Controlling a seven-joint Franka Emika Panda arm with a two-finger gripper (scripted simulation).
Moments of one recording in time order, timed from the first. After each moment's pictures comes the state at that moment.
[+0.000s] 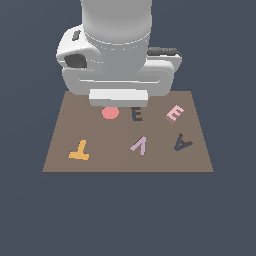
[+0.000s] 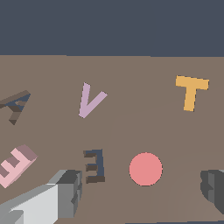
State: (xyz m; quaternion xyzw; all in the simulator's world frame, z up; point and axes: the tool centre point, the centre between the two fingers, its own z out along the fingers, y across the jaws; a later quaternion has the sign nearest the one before) arm 0.004 -0.018 0.153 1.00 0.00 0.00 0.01
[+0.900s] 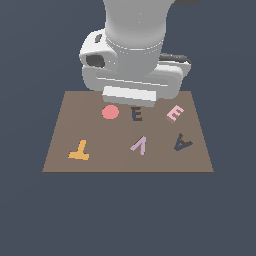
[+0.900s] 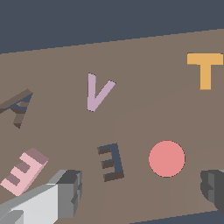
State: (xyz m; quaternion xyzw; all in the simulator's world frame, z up) arm -0.013 0.007 0.136 1.00 -0.06 0.00 0.01
